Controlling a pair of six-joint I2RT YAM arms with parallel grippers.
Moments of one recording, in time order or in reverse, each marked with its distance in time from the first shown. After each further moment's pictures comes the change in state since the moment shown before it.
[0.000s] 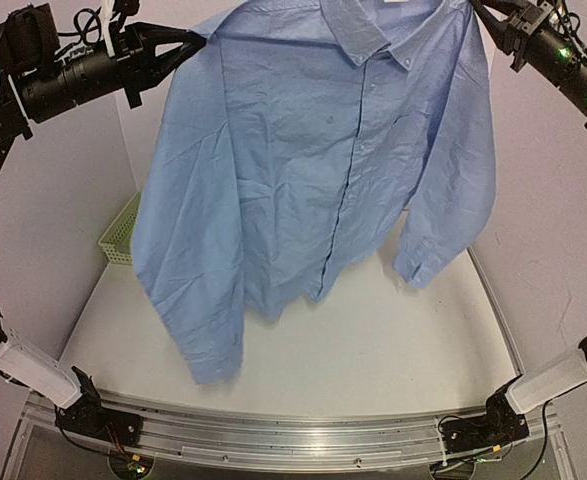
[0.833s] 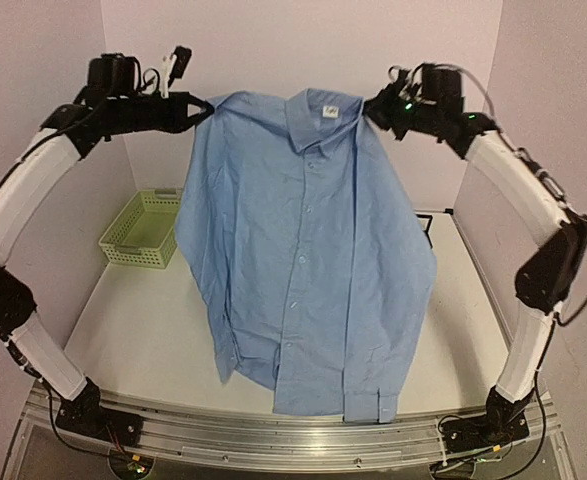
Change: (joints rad) left arm 0.365 0.202 -0.148 0.011 0.120 -0.406; right arm -0.009 0.491 -0.023 -0.027 0.057 0.114
